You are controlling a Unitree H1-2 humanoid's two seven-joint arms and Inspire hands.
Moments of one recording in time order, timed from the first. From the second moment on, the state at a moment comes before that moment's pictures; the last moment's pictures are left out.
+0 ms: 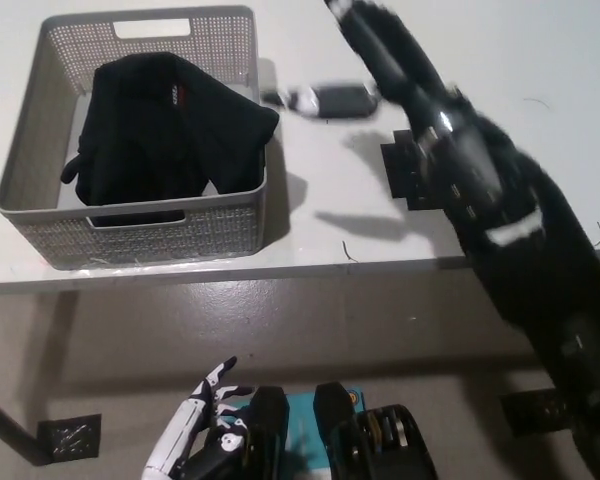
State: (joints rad) left_arm -0.01 0.15 -0.15 0.28 0.18 -0.32 -0.08; right_arm -0.85 -0.16 0.31 0.22 -0.44 0.06 0.10
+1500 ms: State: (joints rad) left_arm 0.04 0.13 0.07 0.34 0.07 -0.43 -0.03; right_arm 0.14 -0.27 0.16 0.25 -0.48 -0.40 -0.11
